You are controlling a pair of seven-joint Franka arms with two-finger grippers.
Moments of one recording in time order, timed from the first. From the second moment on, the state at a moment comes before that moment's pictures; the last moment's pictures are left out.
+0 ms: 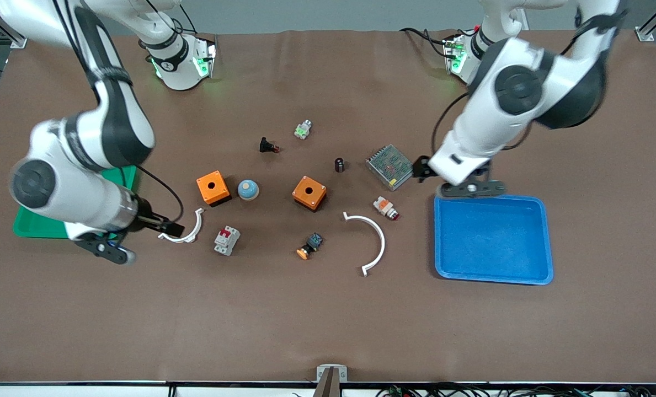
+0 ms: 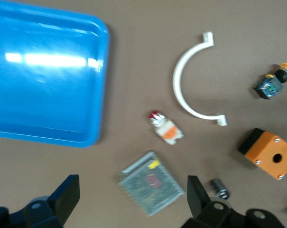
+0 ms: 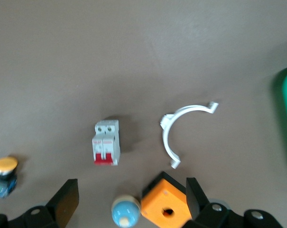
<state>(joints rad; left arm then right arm) -0.13 0.23 -0.42 -1.82 0.02 2.04 -0.63 0.15 0.46 0.05 -1.58 0.08 1.94 0.60</state>
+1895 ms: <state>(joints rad) -0.40 0.56 -0.41 -1.90 0.20 2.41 -1.53 -0.18 0.42 0.02 -1.80 0.04 1.95 -0.11</state>
